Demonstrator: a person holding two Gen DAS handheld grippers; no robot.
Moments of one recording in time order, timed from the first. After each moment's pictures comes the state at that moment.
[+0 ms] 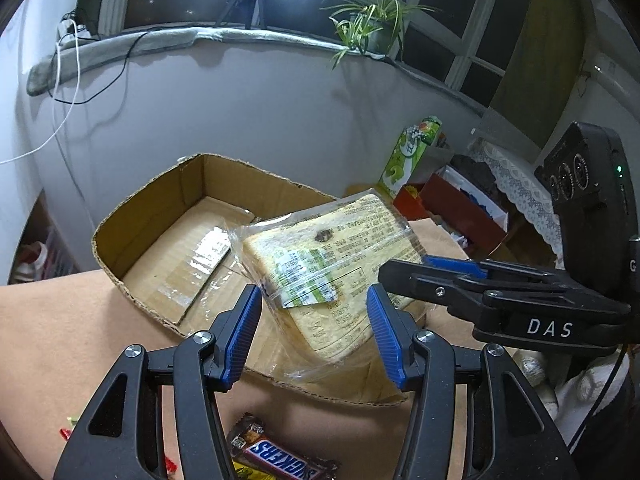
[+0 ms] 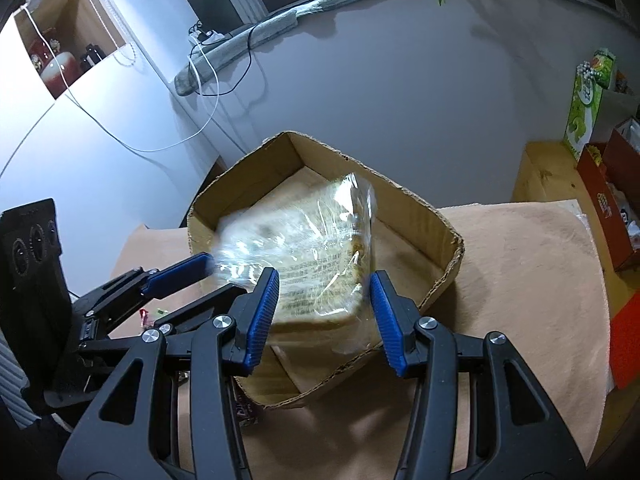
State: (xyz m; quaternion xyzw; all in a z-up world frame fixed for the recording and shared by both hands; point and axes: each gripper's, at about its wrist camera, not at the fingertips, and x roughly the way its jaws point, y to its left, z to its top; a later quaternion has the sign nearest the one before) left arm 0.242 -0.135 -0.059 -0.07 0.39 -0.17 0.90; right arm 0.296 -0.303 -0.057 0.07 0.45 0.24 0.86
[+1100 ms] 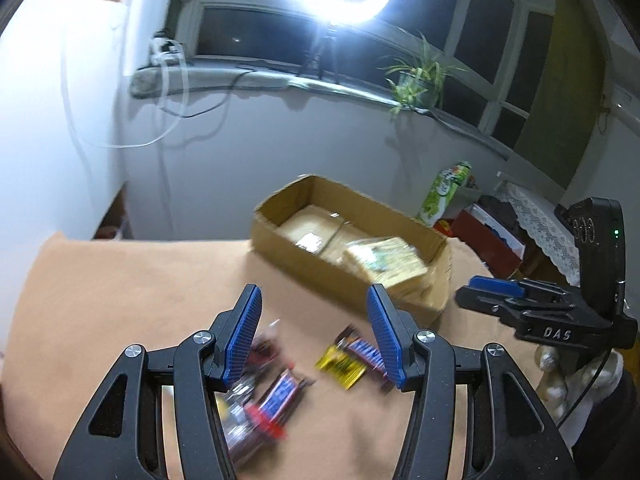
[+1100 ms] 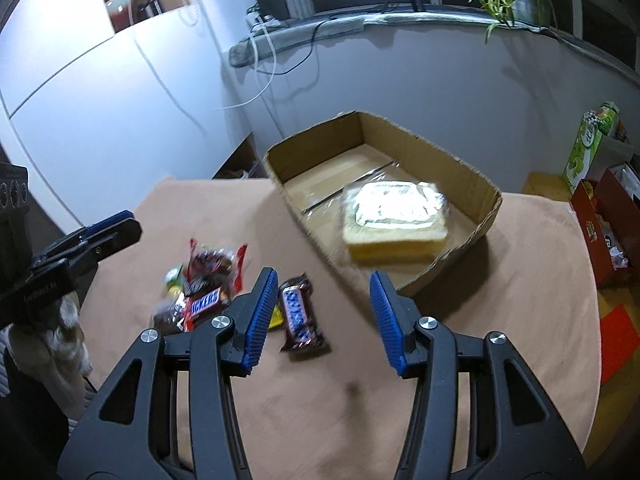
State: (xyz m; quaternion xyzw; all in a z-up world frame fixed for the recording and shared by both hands) left arm 0.122 -0.026 -0.023 -0.10 0.33 -0.08 0.94; right arm 0.177 -0.259 -0.031 -0.01 0.42 0.26 0.87
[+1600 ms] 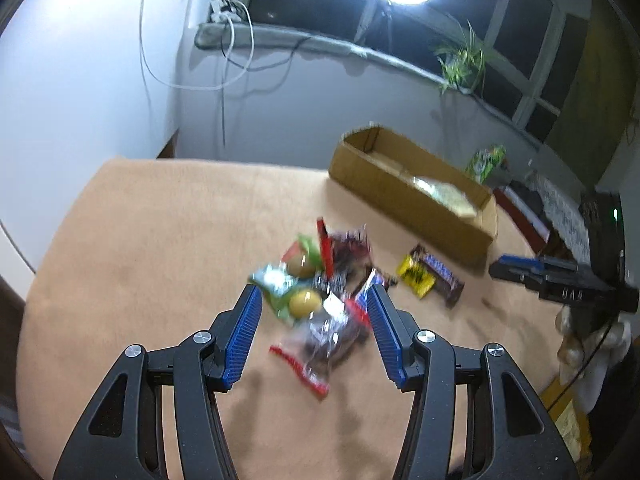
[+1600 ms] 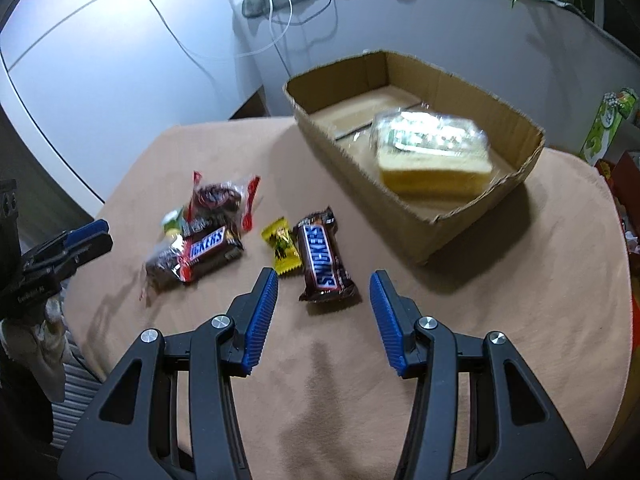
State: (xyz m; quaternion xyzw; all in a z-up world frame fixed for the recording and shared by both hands) left arm 0.065 0.026 -0.072 -0.11 0.38 -0.03 0.92; right arm 0.162 -0.237 -0.081 -0.04 0.47 0.28 0.84
